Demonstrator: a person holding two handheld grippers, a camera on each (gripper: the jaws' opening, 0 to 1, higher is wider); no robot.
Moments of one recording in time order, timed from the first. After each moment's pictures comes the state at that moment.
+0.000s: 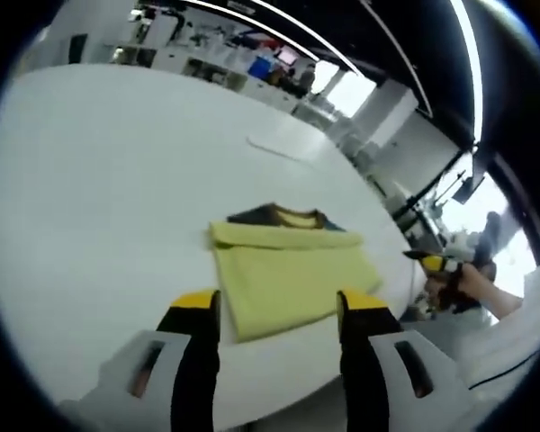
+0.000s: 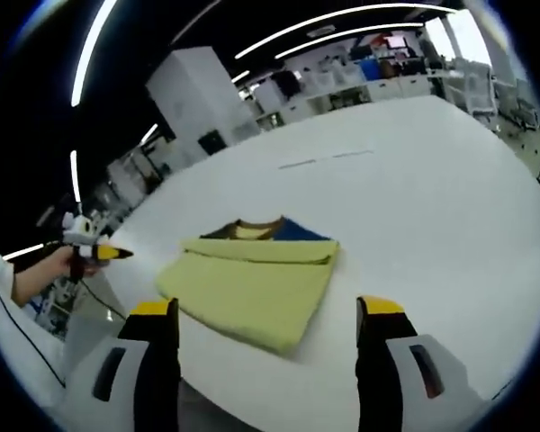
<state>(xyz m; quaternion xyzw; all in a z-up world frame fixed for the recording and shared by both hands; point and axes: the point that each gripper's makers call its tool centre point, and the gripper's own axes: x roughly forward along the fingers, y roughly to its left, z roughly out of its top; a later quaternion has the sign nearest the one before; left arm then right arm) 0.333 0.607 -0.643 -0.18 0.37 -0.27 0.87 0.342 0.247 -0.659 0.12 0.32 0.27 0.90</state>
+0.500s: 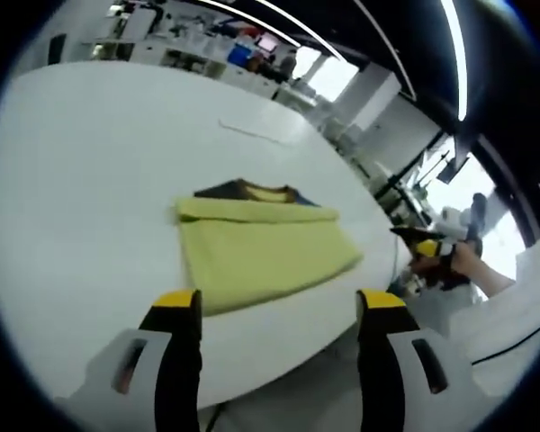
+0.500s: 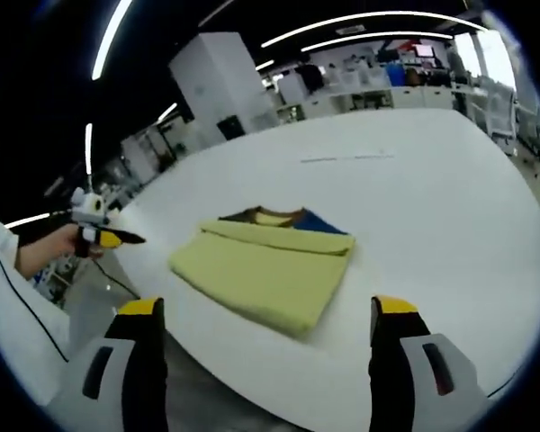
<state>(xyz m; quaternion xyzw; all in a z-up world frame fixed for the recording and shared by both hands) 0.302 0.579 -0.645 -0.16 0.39 -0.31 0.85 0.314 0.259 -0.645 0.08 0.32 0.31 0.89</state>
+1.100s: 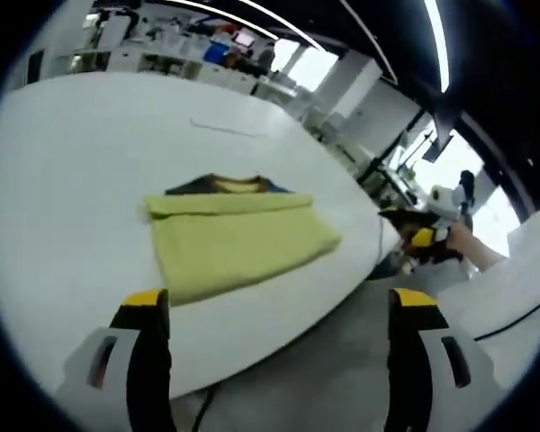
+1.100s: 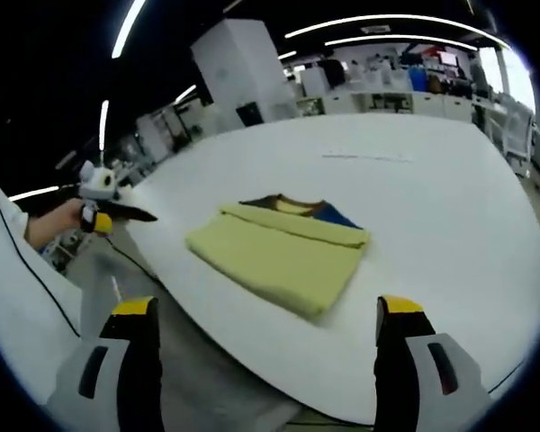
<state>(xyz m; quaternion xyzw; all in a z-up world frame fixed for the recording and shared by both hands) 0.258 0.555 -0.634 -0.10 0.41 -0.37 0.83 0.280 0.267 -0.629 0.01 0.33 0.35 0.87</state>
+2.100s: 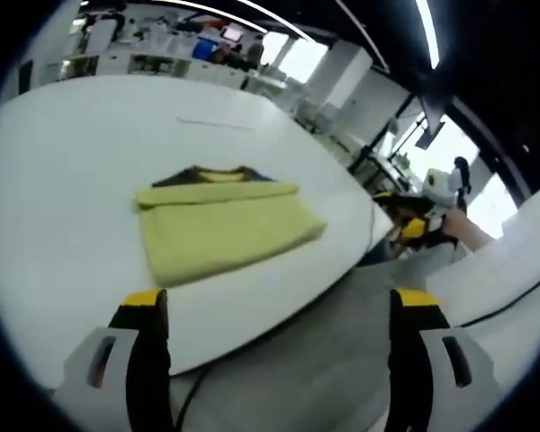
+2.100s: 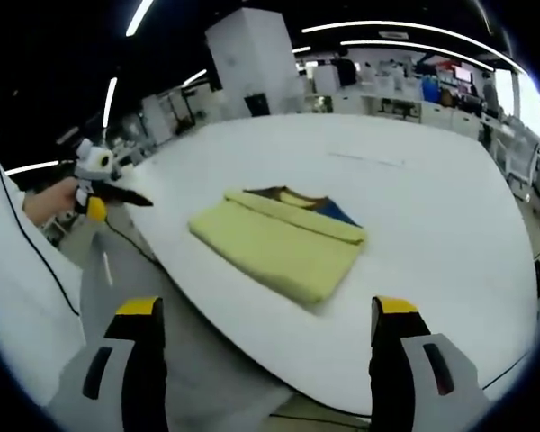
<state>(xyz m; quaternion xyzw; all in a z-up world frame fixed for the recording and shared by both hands) 0.245 0.545 -0.621 -0.11 0.39 -0.36 0.84 0.268 0.261 -0.629 -0.02 0.34 0.35 0.87</state>
